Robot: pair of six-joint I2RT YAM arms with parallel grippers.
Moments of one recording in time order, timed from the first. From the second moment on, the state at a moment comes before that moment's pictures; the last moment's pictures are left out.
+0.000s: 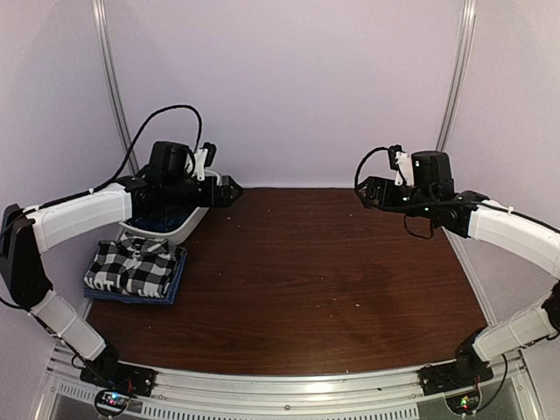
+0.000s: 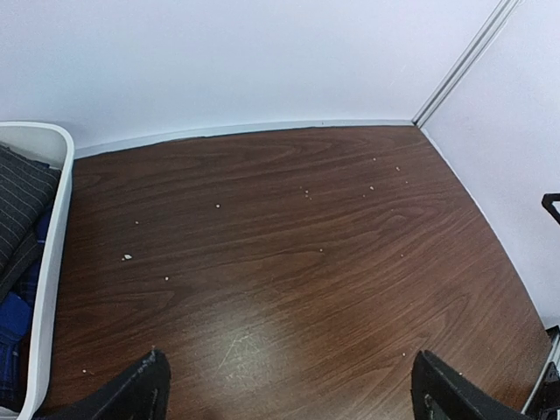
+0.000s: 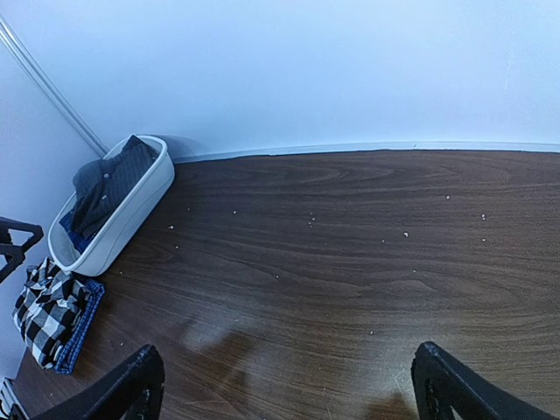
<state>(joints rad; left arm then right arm) -0.53 1.53 1.22 -0.18 0.14 -0.32 0.48 1.29 1.03 -0.15 0.01 0.40</state>
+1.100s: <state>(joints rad) -0.36 1.64 1.38 -0.32 -0.09 -0.39 0.48 1.33 1.05 -0.17 -0.04 0.37</state>
